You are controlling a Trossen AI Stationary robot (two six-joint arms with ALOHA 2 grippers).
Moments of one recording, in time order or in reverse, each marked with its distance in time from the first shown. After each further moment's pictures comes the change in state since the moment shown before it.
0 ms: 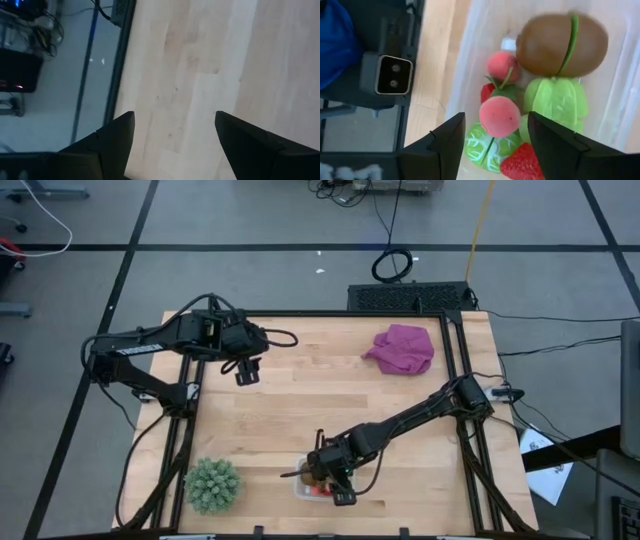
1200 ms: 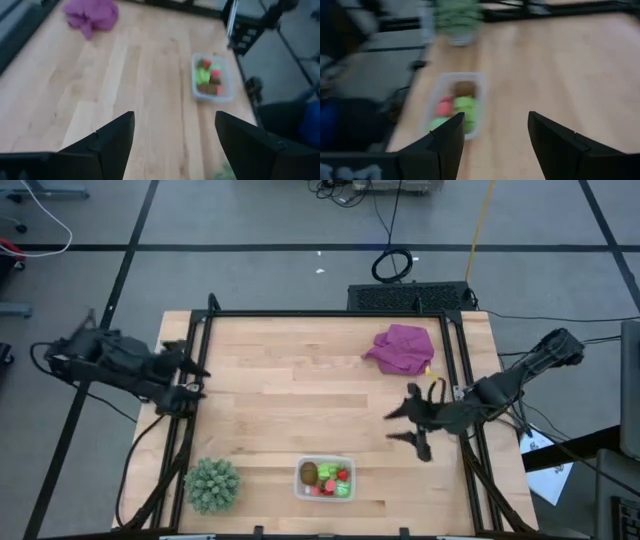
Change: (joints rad) left arm -0.314 -0.779 -0.411 0.194 0.330 -0.344; right arm 0.160 -1.096 -0.785 0.244 0.640 0.074
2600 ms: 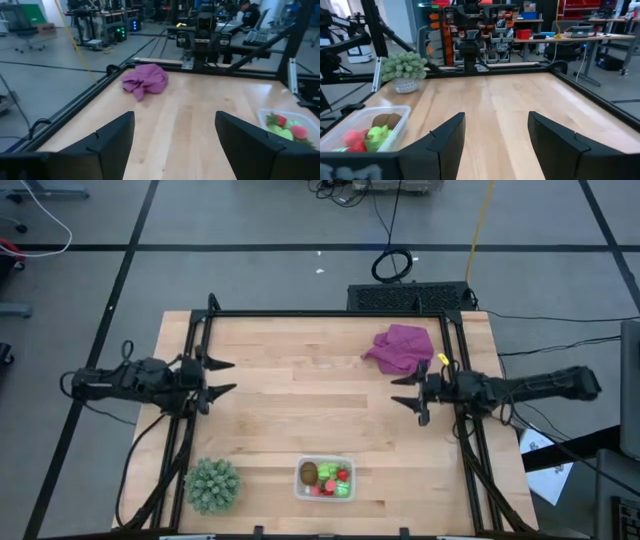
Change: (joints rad) left arm 0.106 -0.464 -0.747 0.727 -0.215 0.257; right arm -0.482 -0.580 -0.803 0.737 -0.250 -0.345
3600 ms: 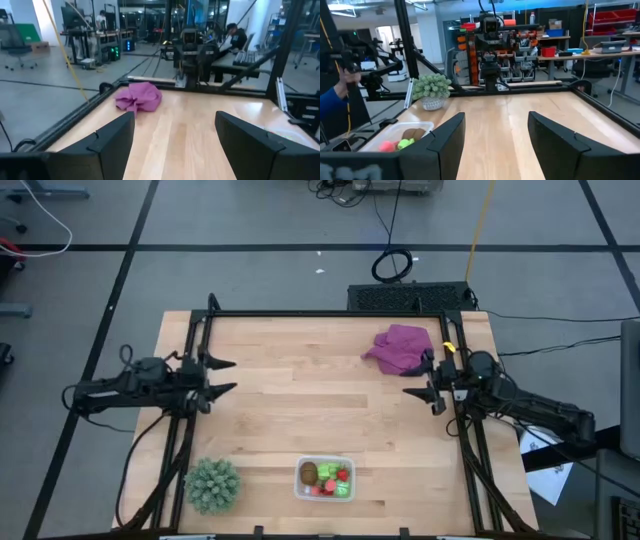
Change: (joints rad) left arm 0.152 -0.074 -0.079 0.120 0.188 0.025; right arm -0.483 -0.215 0.000 -0.097 -0.635 0.055
